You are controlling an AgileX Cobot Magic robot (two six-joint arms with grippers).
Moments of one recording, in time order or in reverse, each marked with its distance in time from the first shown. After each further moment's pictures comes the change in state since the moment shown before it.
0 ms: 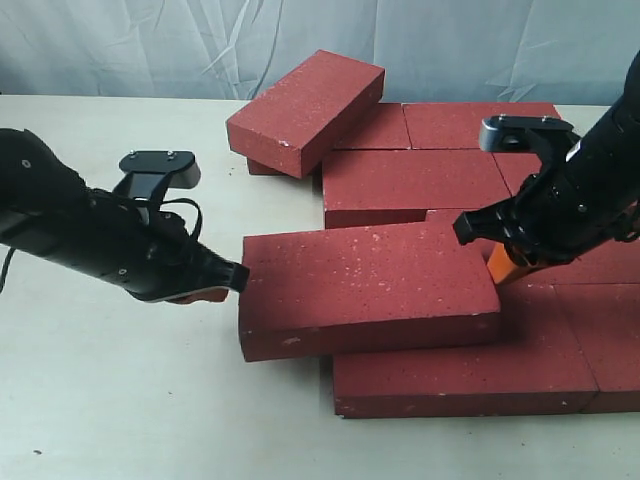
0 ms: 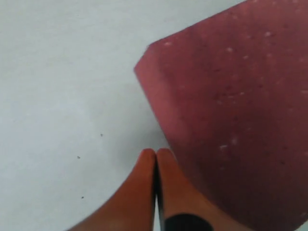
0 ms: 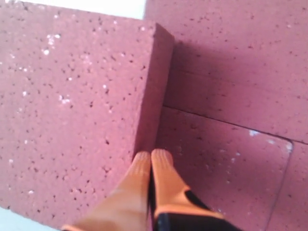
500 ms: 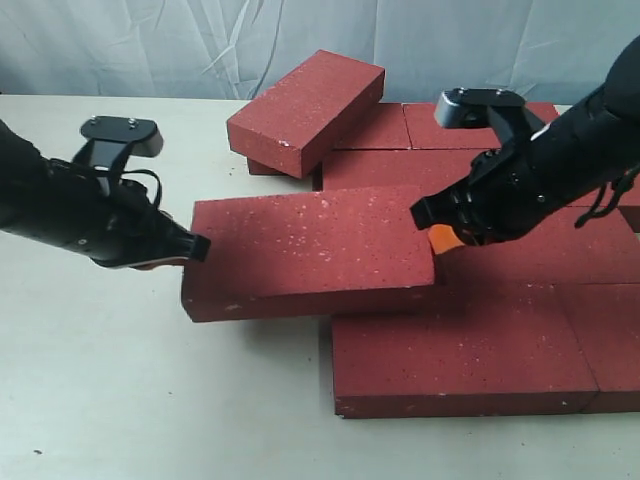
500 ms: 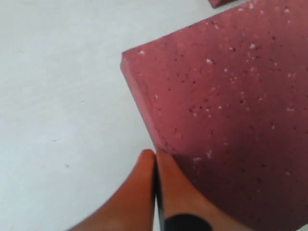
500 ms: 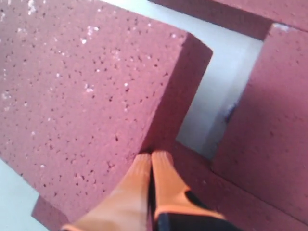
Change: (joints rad) left arm 0.120 -0.043 -0.015 0.062 -0.001 0.085; right arm 0.083 0.001 0.000 0.274 -0.137 -0.308
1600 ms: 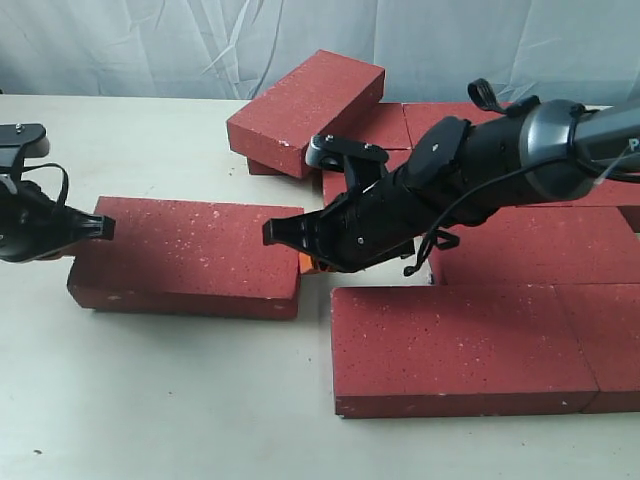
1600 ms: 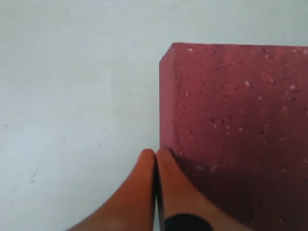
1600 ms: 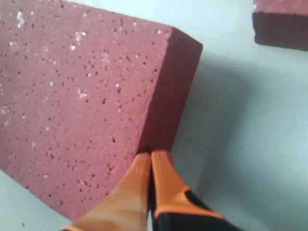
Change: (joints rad) left arm 0.323 0.101 0.042 0.039 -0.142 0.002; right arm 0.309 0.336 -0.112 0.324 -0.385 0.109
